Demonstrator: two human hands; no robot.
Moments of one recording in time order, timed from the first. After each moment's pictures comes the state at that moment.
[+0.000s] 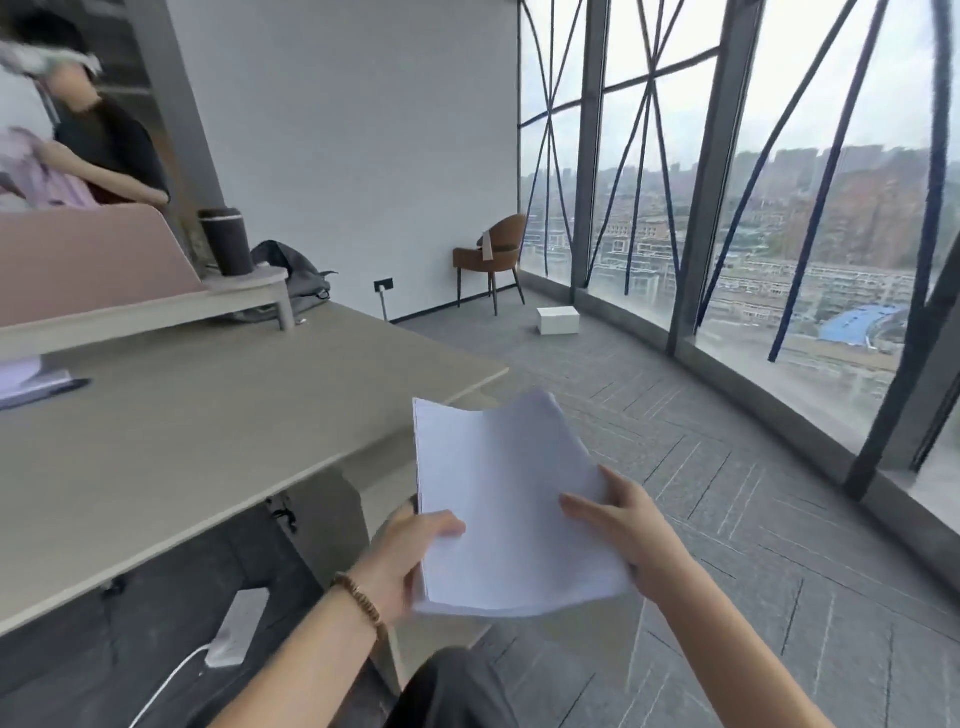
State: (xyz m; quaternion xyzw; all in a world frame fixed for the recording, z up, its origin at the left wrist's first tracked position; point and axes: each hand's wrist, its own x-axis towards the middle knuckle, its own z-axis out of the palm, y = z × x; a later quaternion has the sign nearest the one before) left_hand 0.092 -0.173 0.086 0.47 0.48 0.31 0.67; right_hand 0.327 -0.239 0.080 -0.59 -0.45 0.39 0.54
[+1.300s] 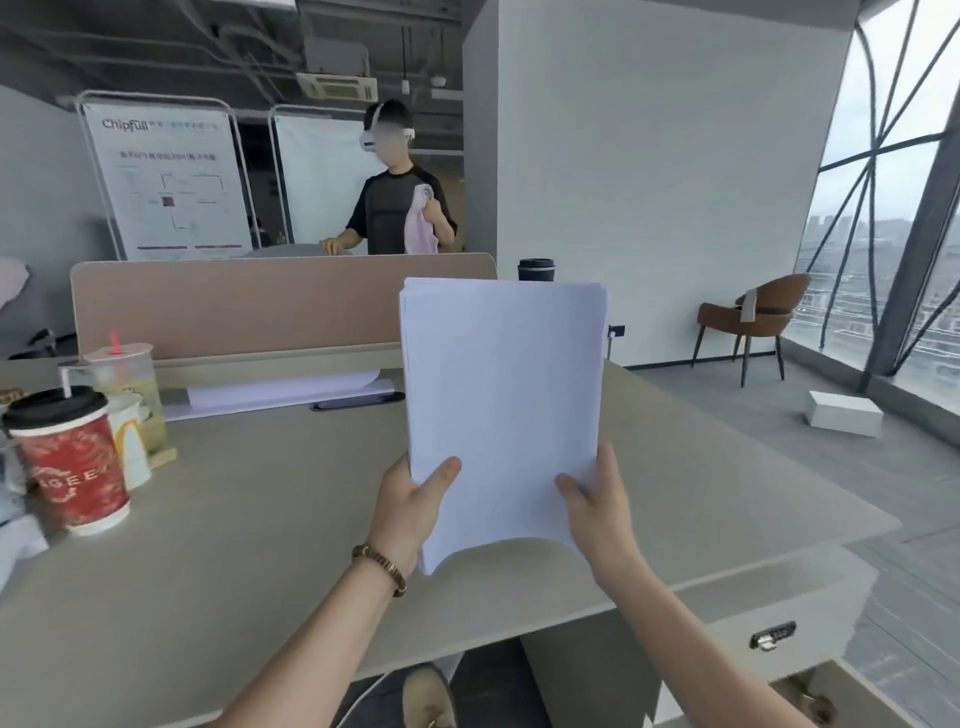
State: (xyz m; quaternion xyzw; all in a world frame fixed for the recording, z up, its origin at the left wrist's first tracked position) left_hand -0.218 -0.028 0.151 0.45 0.53 0.64 0.32; right_hand -0.022 0.016 0.134 -0.48 -0.58 0.38 0.54
